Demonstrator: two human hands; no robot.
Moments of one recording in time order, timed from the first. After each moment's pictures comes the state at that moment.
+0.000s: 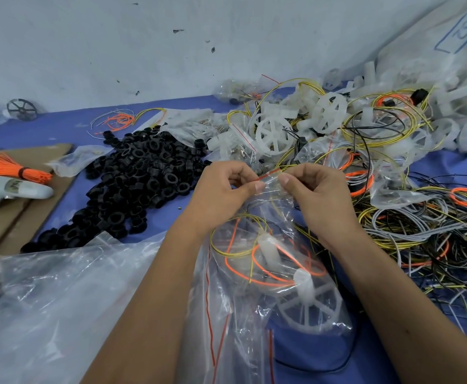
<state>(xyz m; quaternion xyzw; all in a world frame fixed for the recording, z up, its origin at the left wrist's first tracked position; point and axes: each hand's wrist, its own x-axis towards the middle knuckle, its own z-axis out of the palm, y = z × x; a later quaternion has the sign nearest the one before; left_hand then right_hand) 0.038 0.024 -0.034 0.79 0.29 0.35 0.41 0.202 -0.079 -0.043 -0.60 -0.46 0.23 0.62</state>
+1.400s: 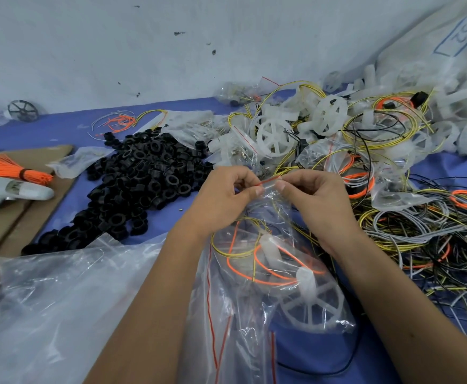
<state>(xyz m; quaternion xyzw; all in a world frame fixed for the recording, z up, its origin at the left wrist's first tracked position) 0.039 0.027 -0.036 0.83 0.29 0.30 0.38 0.199 -0.079 -0.043 -0.59 -0.45 0.25 0.62</state>
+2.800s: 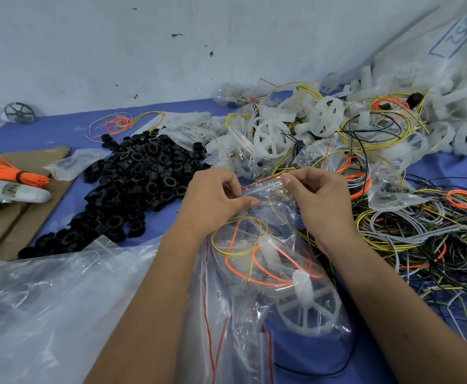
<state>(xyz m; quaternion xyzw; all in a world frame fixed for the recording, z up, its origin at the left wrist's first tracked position) 0.030 0.034 -0.045 0.82 0.36 0.35 0.28 0.200 -0.075 -0.046 -0.60 -0.41 0.21 0.65</state>
